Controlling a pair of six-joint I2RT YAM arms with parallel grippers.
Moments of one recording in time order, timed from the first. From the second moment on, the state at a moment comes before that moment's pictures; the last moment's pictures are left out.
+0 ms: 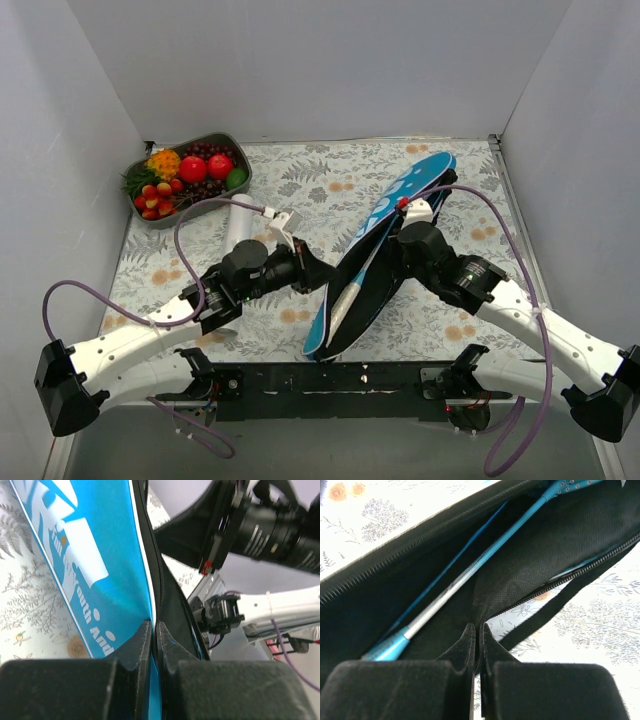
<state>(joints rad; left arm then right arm) -0.93 0.94 0.66 0.09 0.13 -0.71 0.84 0.99 0.90 -0.61 0.37 0.44</state>
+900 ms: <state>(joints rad) -0.79 1.21 0.82 -0.22 -0.05 -0.51 0.85 1.24 0.75 -0.37 0.24 0.54</state>
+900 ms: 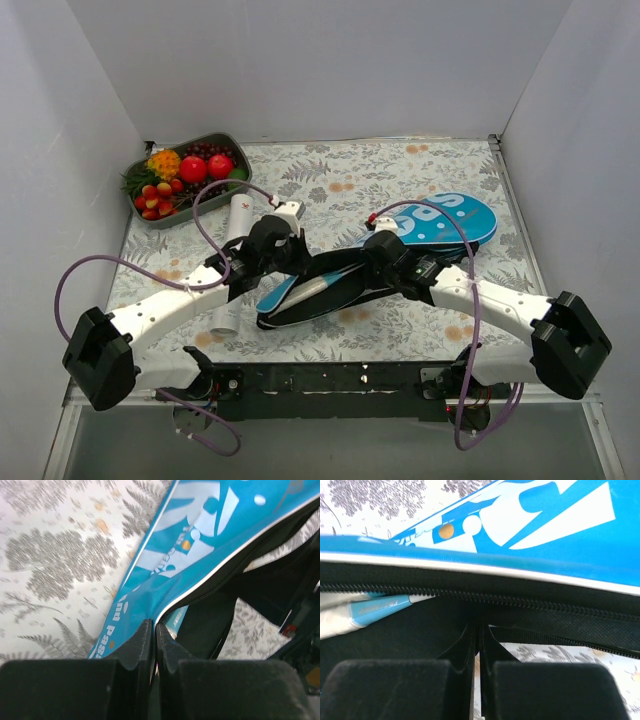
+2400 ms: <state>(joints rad) -0.77 1.36 0.70 0.05 0.46 -0.45 0.84 1.10 0.53 -0.36 0.16 0.59</state>
